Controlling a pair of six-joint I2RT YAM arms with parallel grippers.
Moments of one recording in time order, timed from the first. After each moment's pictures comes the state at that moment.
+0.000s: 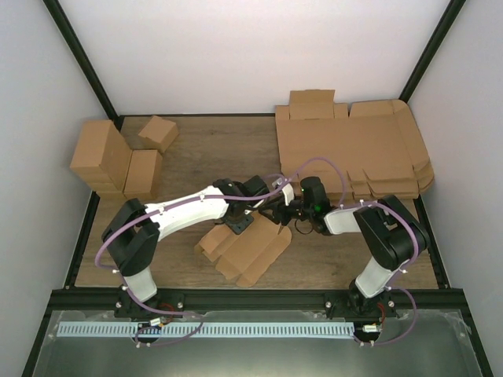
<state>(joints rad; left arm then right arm) -0.91 1.75 1.28 -0.96 -0.23 -0.10 0.48 1.66 0.56 0.54 -0.70 0.13</state>
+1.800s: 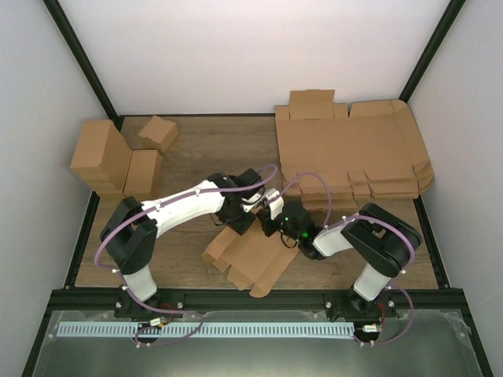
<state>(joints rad) -0.85 1.75 1.30 -0.98 0.04 -0.18 0.80 1.66 0.43 0.86 -0.05 0.15</state>
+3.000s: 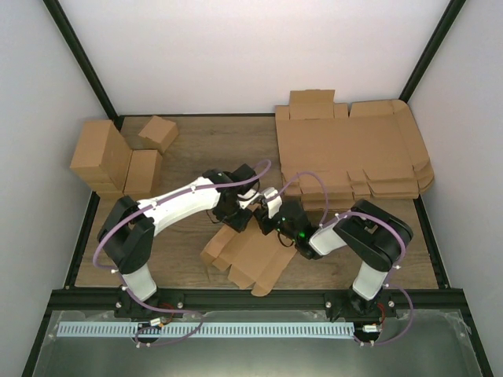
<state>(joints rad) -0.80 1.74 1.30 -0.99 0.10 -0.18 0.81 1.72 0.45 0.92 0.00 0.15</state>
